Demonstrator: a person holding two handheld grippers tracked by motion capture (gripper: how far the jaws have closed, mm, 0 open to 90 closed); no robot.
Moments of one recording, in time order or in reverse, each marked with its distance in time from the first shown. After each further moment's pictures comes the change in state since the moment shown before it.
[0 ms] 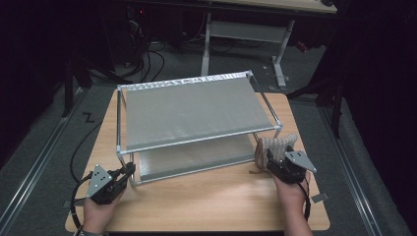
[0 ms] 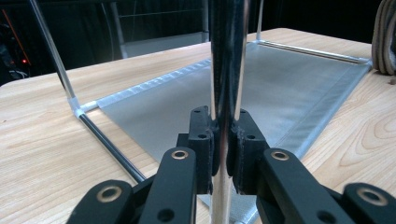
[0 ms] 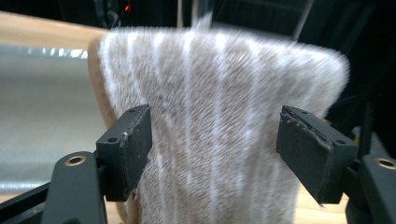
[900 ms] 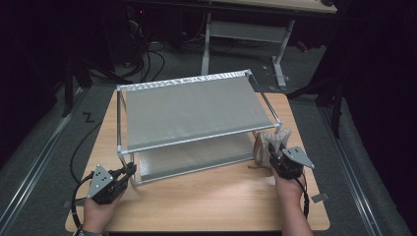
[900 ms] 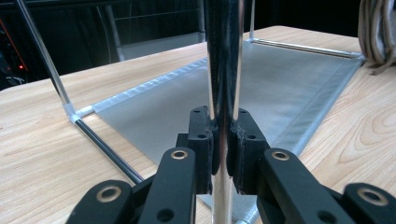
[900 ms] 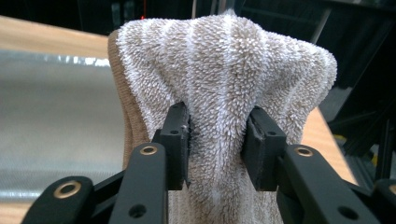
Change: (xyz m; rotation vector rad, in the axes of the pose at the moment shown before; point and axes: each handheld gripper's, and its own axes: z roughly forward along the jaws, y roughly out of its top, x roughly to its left) left arm 0.000 0.000 0.001 0.001 -0.014 0.027; right arm 0.000 0.006 0.008 -0.070 0.039 -0.027
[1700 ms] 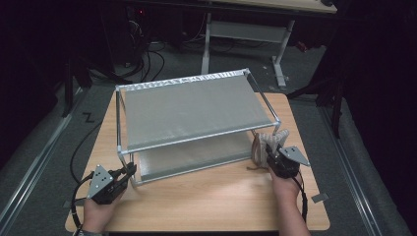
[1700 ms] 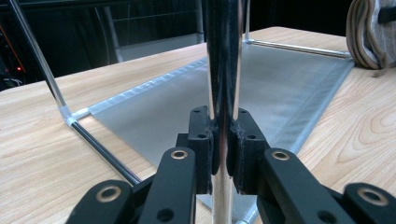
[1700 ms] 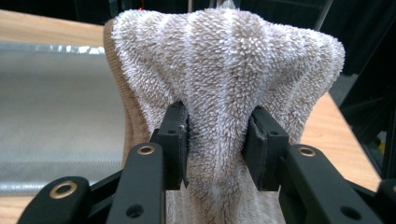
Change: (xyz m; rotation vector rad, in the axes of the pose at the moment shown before) left arm 0.001 -0.001 0.000 -0.005 -0.008 0.003; right arm 0.002 -0.014 0.017 0.064 0.006 0.032
